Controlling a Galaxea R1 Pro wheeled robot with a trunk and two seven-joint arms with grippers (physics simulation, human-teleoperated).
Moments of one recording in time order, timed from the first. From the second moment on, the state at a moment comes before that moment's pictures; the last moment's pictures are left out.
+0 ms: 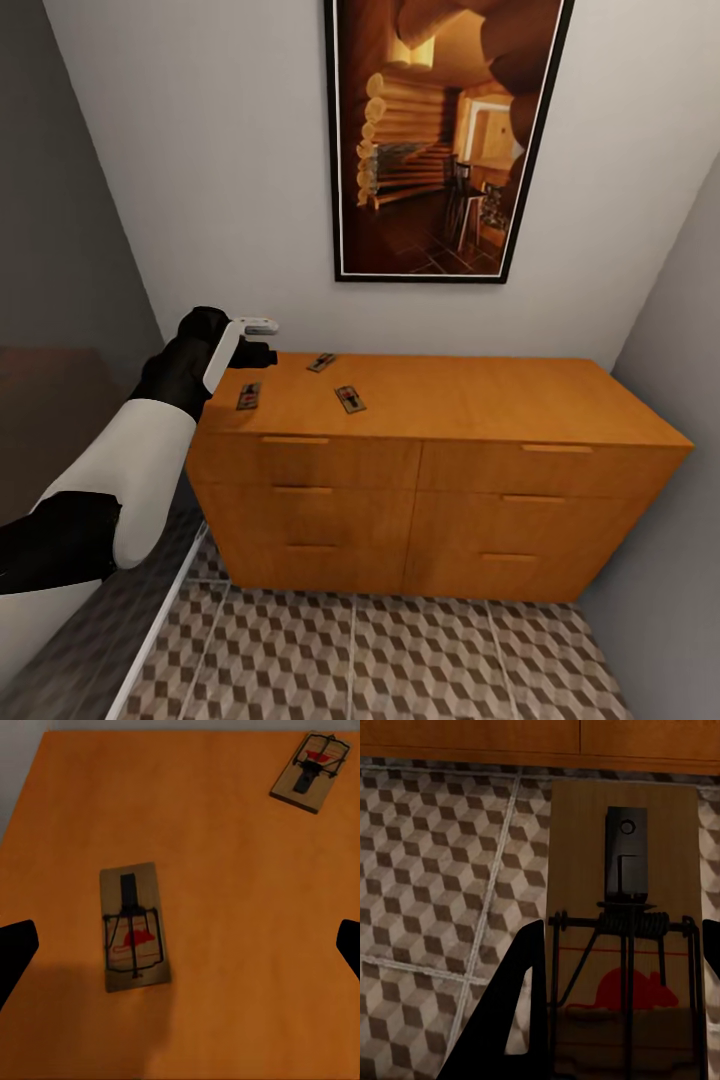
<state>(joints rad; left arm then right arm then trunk) -1.32 -0.01 -0.07 -0.75 0.10 1.02 0.13 -0.26 0.06 0.02 -0.02 0.04 -0.64 0.11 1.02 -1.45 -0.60</state>
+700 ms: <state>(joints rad) -1.31 -0.01 -0.07 -0.75 0.10 1.02 0.13 -0.26 0.06 0.02 -0.02 0.04 -0.64 0.11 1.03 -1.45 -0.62</state>
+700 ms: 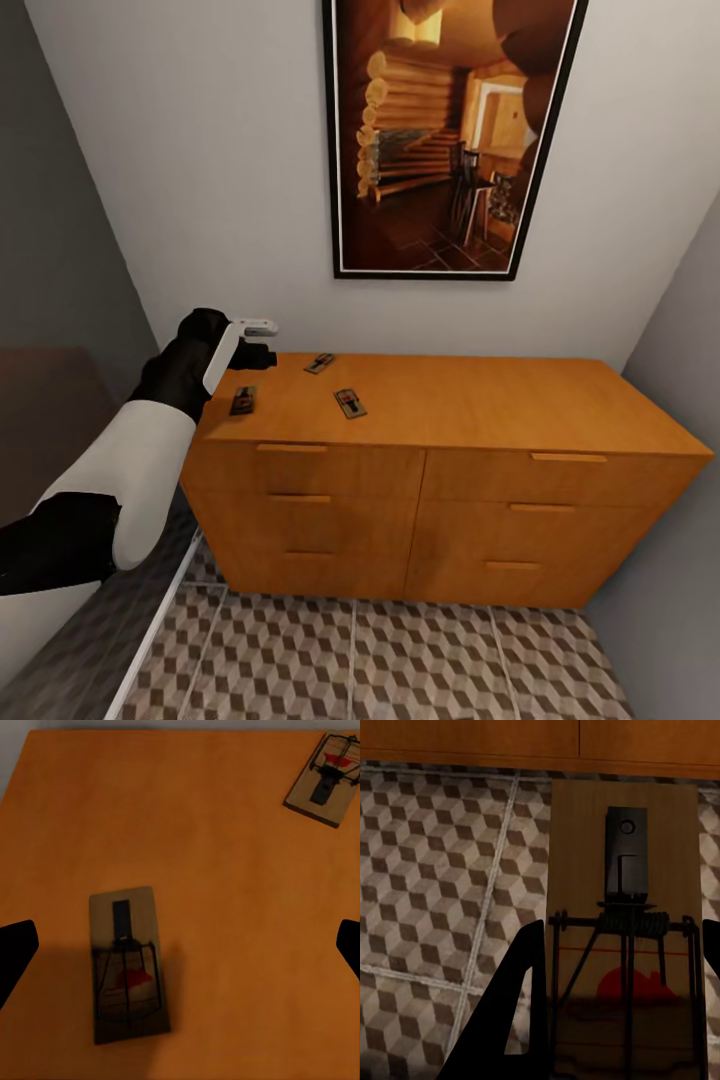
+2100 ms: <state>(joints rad) -1.30 0.07 -0.06 -0.57 0.10 1.02 0.13 -0.26 0.06 0.02 -0.02 0.04 -0.64 0.11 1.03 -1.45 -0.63</state>
